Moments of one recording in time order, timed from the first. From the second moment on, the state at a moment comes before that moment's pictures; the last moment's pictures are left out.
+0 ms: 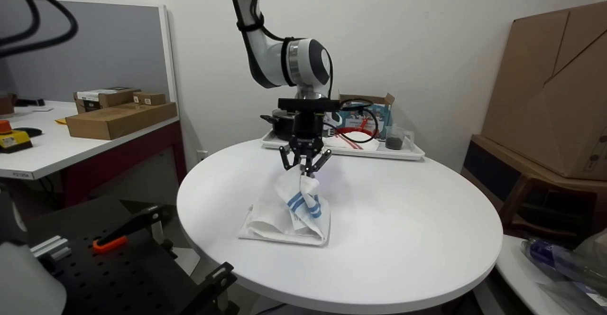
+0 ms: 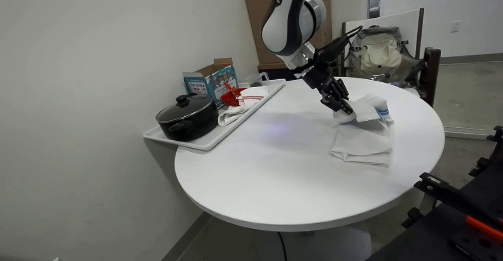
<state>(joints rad) 0.07 0.68 0.01 -1.86 -0.35 1.90 -0.19</state>
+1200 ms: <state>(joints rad) -0.05 0.63 -0.01 -1.62 -0.32 1.82 -0.22</state>
